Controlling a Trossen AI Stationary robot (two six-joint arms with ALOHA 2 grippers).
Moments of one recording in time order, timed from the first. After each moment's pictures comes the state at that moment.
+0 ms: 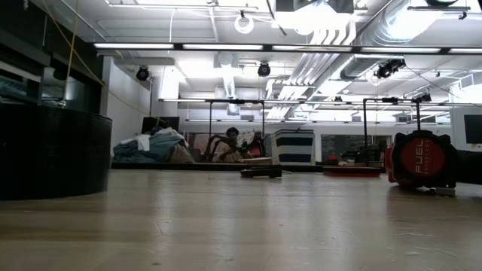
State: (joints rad) left arm 0.33 1.35 1.93 -0.39 0.43 -1.01; right arm 0.06 1.85 1.91 0.11 0.09 -0.03
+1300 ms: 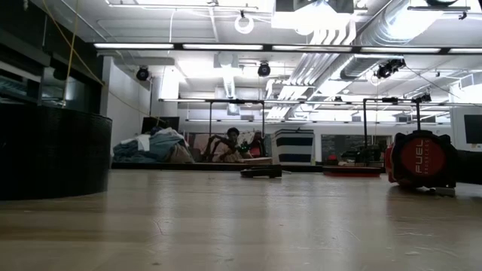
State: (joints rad) left arm 0.47 1.12 1.93 -0.42 0.73 -0.62; right arm 0.02 1.82 2.07 -0.02 -0.17 0.09
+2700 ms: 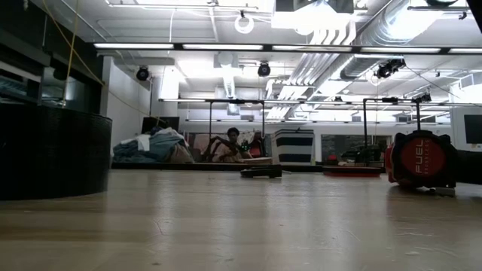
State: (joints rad) left arm 0.47 1.19 1.93 -0.29 0.83 -0.71; right arm -0.06 1.88 2.08 -0.17 -0.27 0.12
